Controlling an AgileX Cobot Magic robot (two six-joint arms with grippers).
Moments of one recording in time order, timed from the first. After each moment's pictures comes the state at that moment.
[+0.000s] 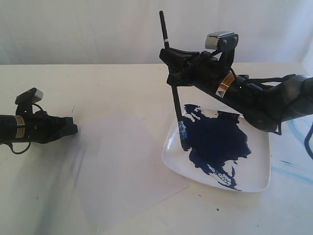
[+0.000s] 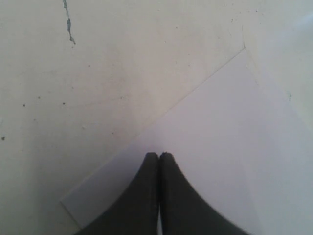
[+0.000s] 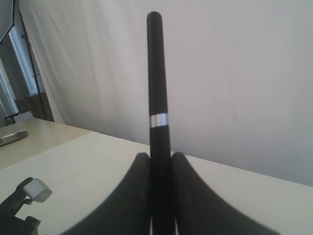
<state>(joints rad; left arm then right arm) -0.01 2.04 -0.90 1.21 -0.68 -1.31 0.40 2.03 -1.04 -0.66 -1.21 0.59</state>
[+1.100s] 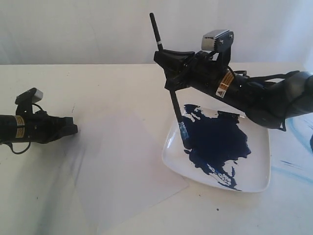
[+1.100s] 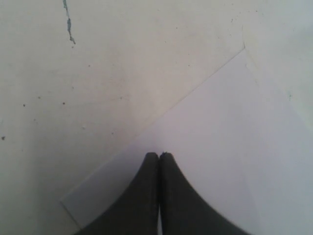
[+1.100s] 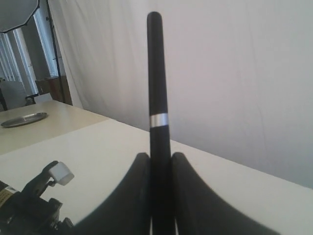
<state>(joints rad) -0.01 2.04 -0.90 1.21 -0.68 -1.31 0.40 2.00 -1.04 -0.76 -1.21 0.59</state>
